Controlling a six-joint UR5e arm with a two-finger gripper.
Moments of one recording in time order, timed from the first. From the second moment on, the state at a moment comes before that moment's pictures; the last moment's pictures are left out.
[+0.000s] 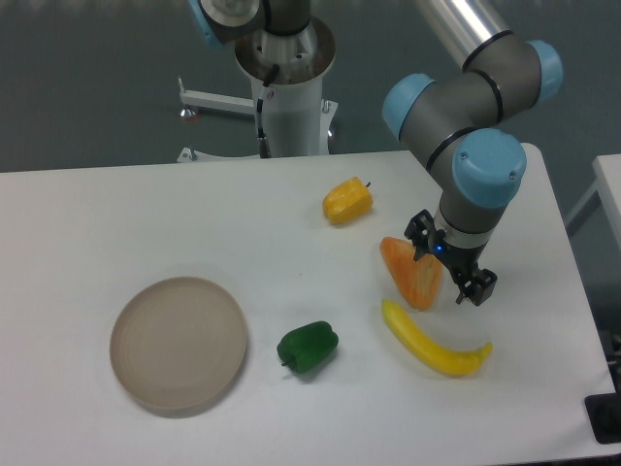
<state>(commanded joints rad) 2.37 -2.12 -1.20 -1.36 1.58 1.44</state>
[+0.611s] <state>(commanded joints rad) 2.36 -2.14 -1.21 -1.36 1.51 1.42</state>
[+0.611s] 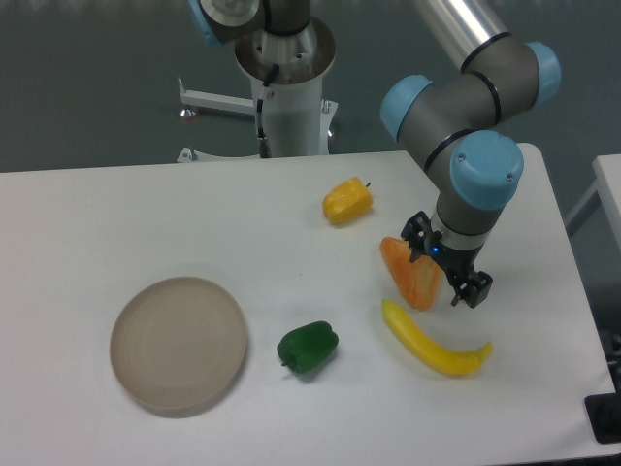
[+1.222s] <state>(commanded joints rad) 2.18 -2.21 -1.21 -1.26 1.43 1.31</state>
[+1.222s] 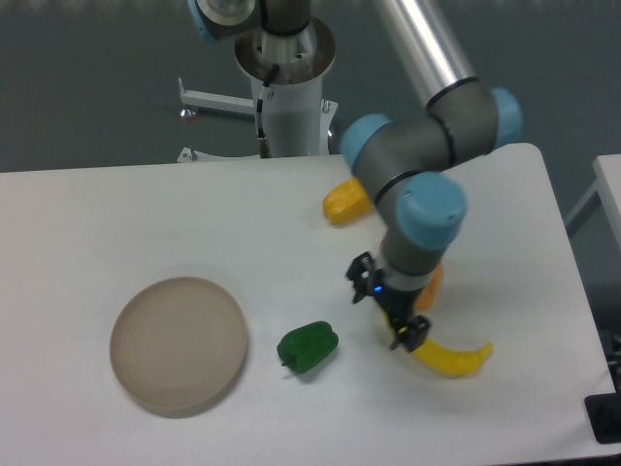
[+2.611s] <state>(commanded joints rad) 2.23 -2.22 -1.19 -1.27 1.32 1.20</state>
